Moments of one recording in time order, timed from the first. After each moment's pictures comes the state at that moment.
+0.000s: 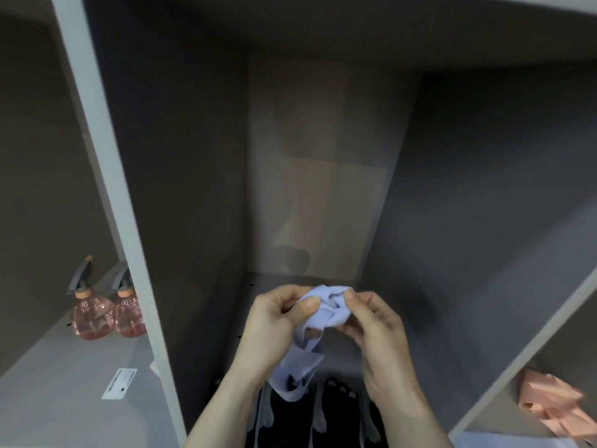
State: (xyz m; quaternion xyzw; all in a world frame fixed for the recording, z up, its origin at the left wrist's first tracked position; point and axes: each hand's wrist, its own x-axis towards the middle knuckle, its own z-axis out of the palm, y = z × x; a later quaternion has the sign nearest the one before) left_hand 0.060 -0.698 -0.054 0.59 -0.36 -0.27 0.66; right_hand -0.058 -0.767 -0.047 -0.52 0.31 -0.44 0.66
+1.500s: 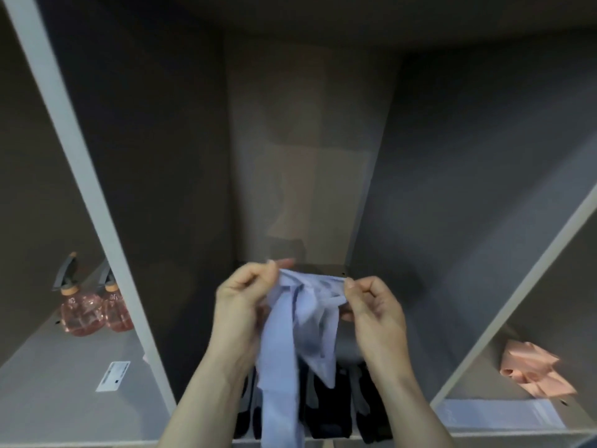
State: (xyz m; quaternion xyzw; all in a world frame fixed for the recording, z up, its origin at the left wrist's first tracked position) left_hand 0.053 -0.687 -0.045 0.45 -0.27 -0.30 0.80; right_hand -0.079 -0.770 -0.057 -0.61 0.37 -0.47 0.53
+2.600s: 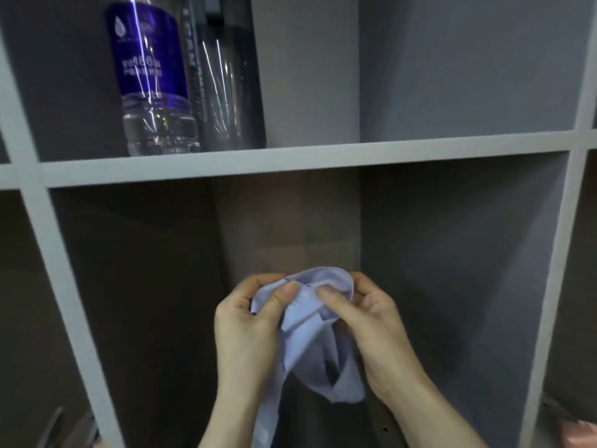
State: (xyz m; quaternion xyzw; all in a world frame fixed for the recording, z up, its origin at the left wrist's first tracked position) left_hand 0.059 -0.713 0.083 0.52 -0.42 -0.02 0.74; right_hand -0.047 -0.785 0.073 -0.56 0.14 -0.51 0.64
